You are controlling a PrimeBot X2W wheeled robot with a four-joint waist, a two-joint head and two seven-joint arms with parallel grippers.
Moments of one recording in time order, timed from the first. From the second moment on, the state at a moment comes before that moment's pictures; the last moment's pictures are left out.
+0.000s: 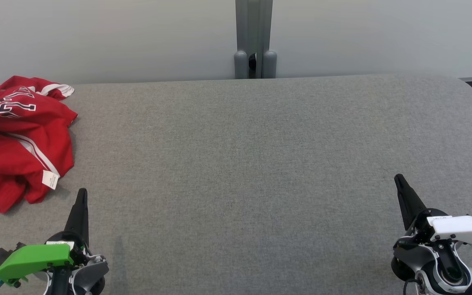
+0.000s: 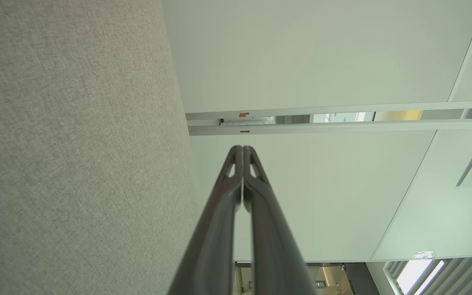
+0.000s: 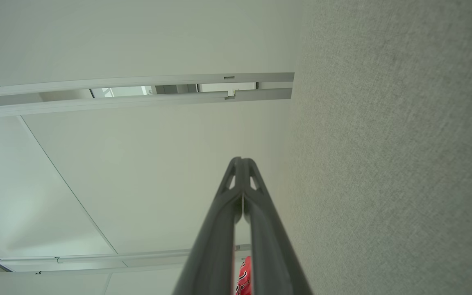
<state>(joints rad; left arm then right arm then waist) -0.10 0.05 0.11 0.25 -1.61 -0.13 0.11 -0.11 -0.05 -0.11 0.25 1.61 0.13 0.11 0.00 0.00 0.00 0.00</state>
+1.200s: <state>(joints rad) -0.10 0.05 0.11 0.25 -1.61 -0.13 0.11 -0.11 -0.05 -0.11 0.25 1.61 0.13 0.11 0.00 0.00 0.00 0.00</state>
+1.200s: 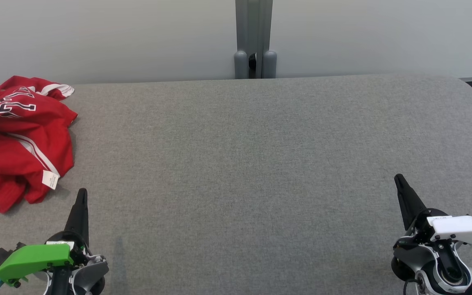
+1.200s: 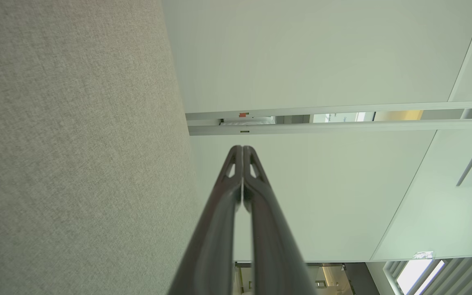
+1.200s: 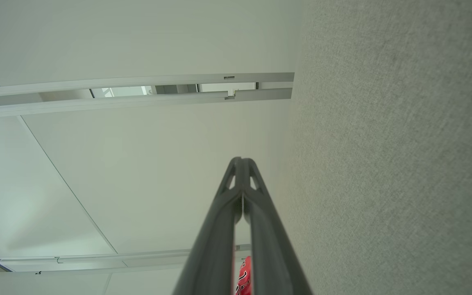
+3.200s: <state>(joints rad) -0.06 0.04 -0.03 0.17 -1.12 -0.04 -0.03 -0.04 -0.04 -0.07 0.15 1.05 0.13 -0.03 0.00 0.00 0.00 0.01</state>
